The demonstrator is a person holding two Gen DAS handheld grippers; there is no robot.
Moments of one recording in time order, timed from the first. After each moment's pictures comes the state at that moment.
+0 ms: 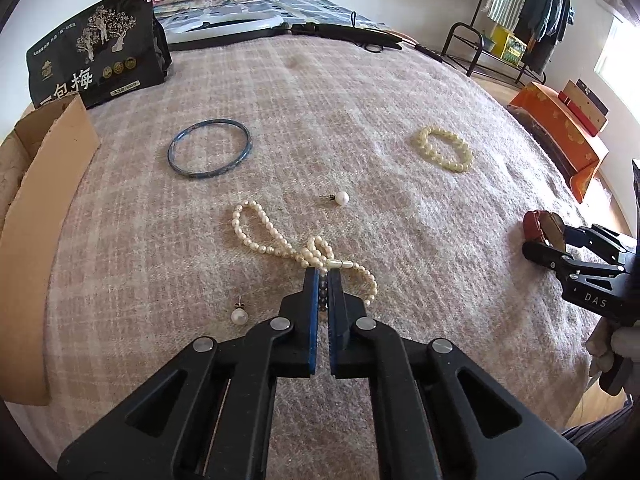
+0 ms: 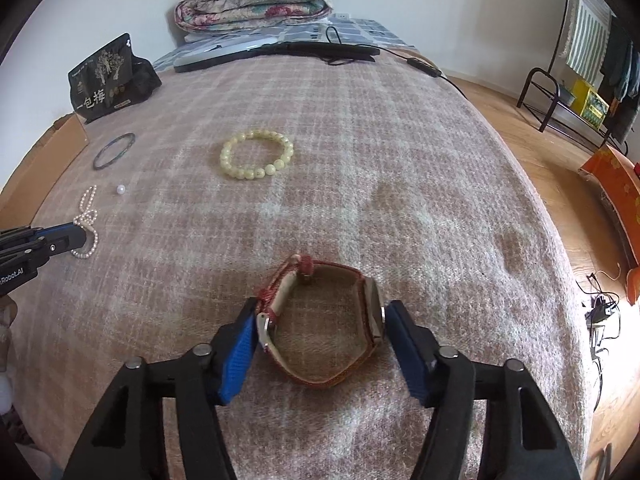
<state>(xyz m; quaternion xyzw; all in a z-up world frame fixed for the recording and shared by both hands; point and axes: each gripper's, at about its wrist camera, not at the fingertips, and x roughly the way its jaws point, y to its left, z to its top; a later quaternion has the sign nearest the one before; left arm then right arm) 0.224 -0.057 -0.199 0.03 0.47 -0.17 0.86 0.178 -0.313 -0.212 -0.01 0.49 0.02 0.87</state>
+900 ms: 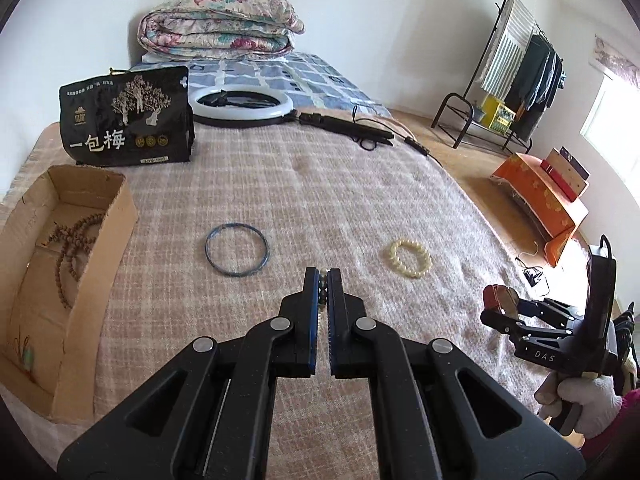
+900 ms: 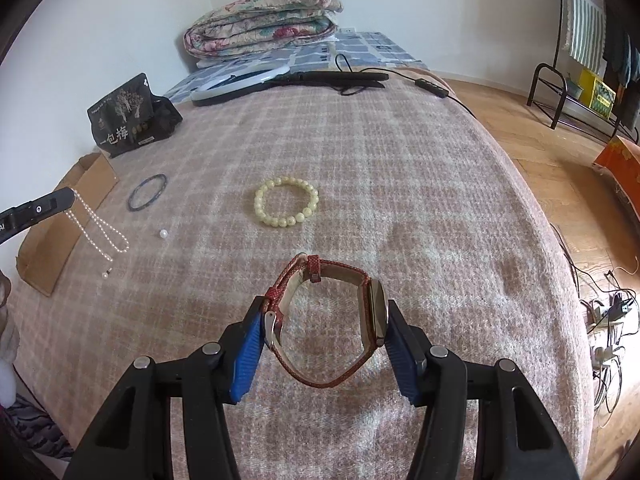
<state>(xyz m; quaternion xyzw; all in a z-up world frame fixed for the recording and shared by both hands) 0.227 -0.023 -0.101 -0.05 0.39 -0.18 0.90 0.176 -0.316 -0.167 0.05 0.46 0.05 0.88</state>
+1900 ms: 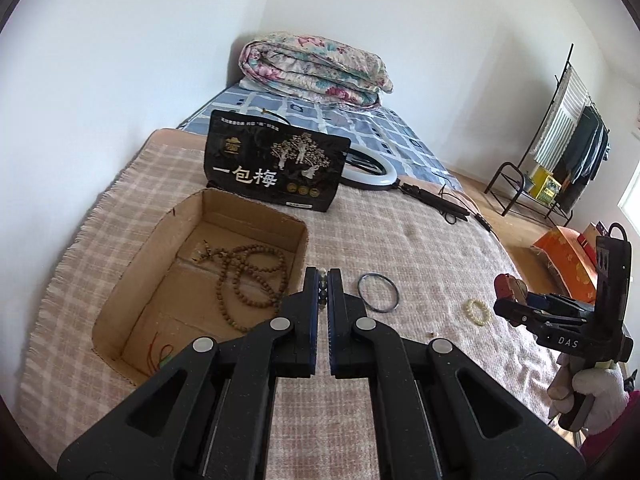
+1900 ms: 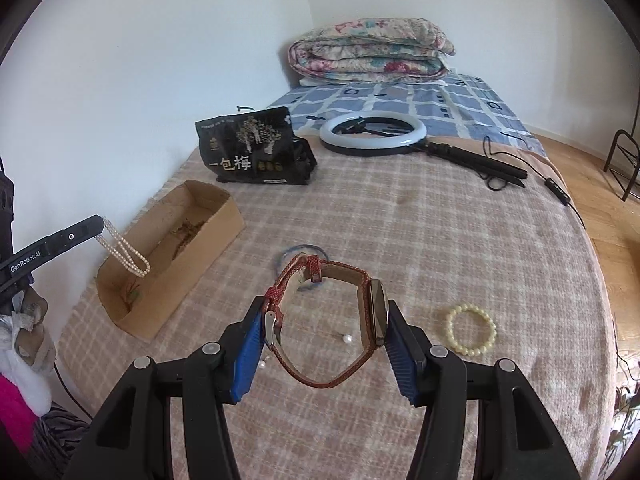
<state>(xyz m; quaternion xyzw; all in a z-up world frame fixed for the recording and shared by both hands) 0.199 0.152 -0.047 -0.12 0.34 -0.06 0.93 0.236 -0.149 -0.078 0.01 0.42 0.20 0.89</state>
